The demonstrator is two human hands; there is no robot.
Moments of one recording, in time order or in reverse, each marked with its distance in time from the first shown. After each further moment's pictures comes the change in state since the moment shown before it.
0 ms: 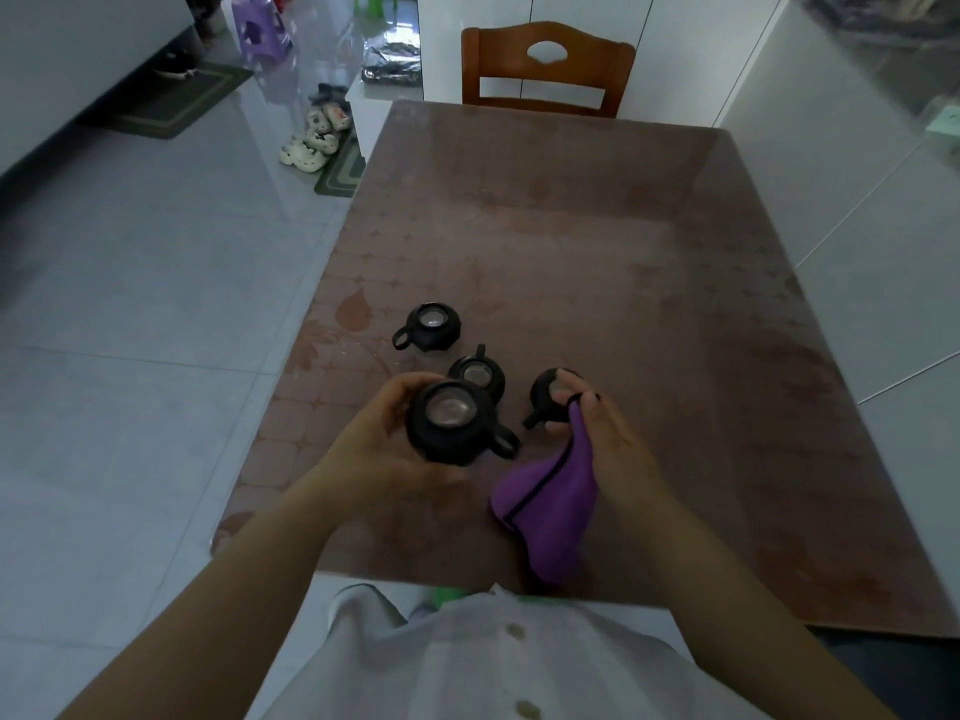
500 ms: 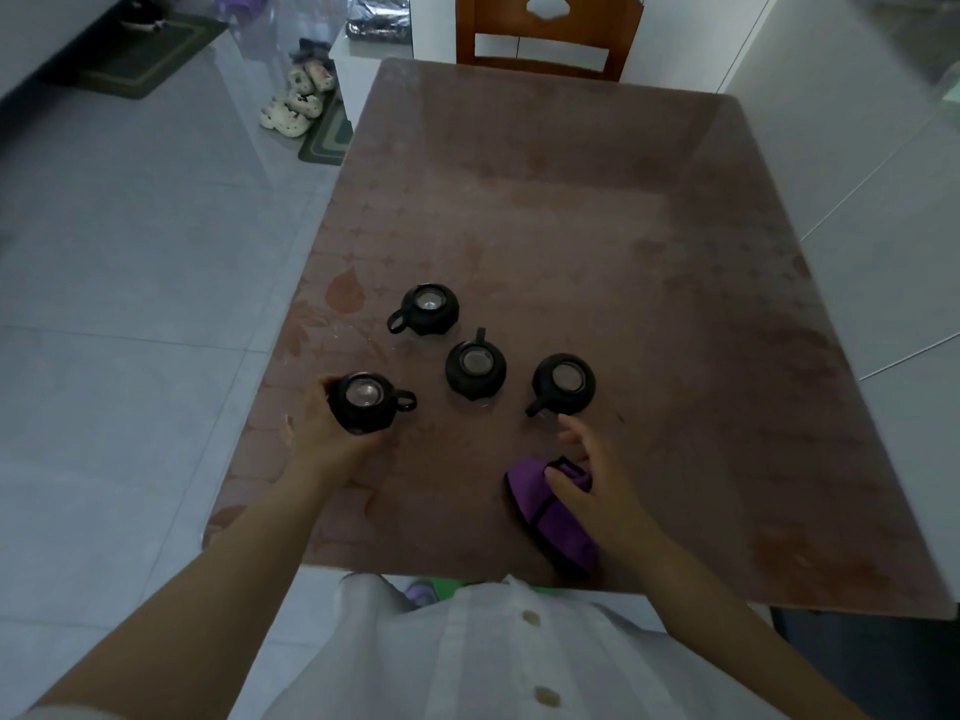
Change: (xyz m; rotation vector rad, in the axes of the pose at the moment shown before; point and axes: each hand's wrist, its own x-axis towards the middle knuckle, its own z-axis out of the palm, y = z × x) left_hand 0.028 -0.100 -0.033 0.368 0.497 -0.377; right_hand -0.009 0.065 -0.003 -0.455 -0.059 0.019
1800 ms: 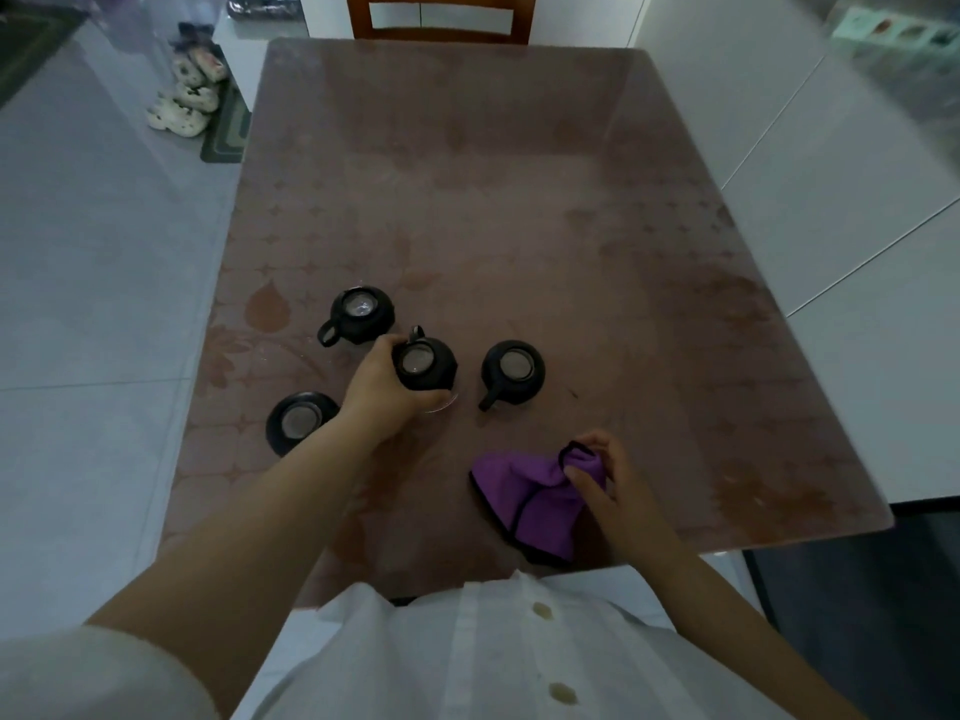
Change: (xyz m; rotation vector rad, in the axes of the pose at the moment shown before) left_hand 0.018 0.106 0.061 0.033 -0.437 0.161; right_hand -0.030 0.028 -0.021 0.264 0.184 0.133
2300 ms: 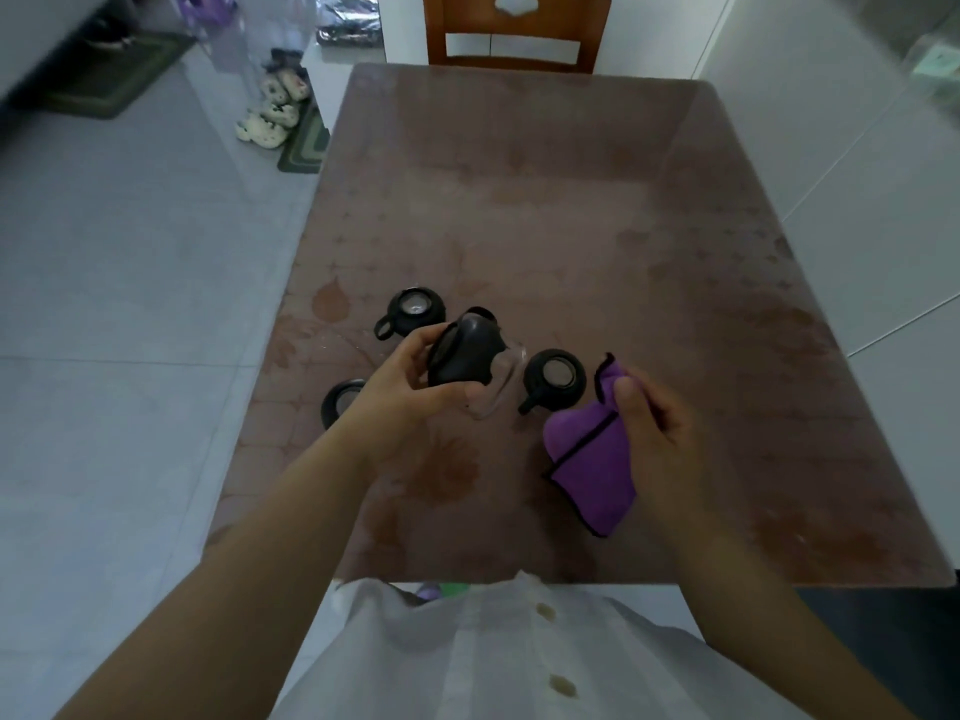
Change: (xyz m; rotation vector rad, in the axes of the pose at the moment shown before) left_hand -0.074 0.026 -0.039 -0.674 -0.173 0.103; right_hand 0.010 -0.093 0.010 0.259 0.243 -0.235
